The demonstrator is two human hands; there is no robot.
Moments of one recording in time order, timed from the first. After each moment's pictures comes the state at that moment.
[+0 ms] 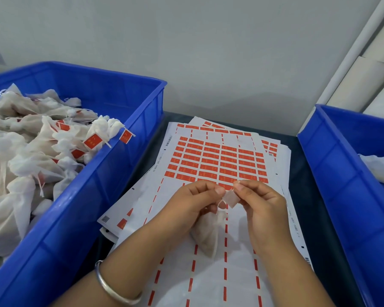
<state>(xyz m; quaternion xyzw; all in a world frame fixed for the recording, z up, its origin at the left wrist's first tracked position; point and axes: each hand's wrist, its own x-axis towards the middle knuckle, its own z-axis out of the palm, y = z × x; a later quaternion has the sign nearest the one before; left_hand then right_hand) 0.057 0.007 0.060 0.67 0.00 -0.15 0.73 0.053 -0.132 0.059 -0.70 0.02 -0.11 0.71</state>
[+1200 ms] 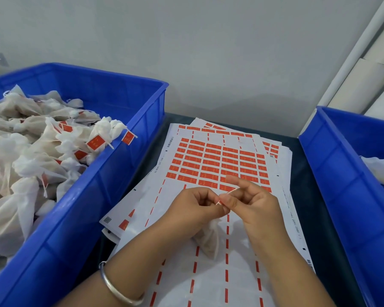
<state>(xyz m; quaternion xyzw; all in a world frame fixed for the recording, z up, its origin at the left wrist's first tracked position) 0.060 0.006 0.055 0.74 -0.01 -0.12 0.66 0.058 -0.133 0.054 -0.76 -0.04 -0.05 0.65</state>
